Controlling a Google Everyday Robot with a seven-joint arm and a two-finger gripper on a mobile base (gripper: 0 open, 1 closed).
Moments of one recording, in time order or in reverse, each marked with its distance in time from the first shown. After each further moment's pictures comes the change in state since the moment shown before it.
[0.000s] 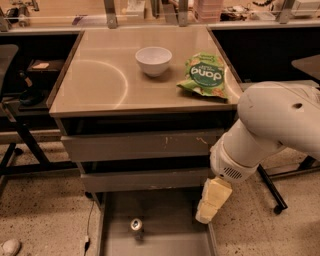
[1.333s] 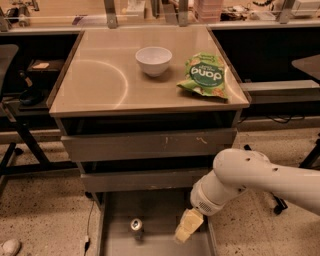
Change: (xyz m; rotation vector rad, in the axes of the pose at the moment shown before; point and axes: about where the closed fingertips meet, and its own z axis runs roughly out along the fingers) arm 0.016 0.007 0.178 -0.127 -0.106 0.132
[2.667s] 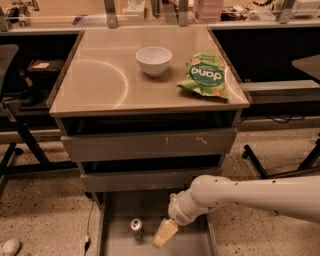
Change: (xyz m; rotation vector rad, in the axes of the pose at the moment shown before) arm -0.025 -0.015 0.134 -0.032 -0.150 -0.055
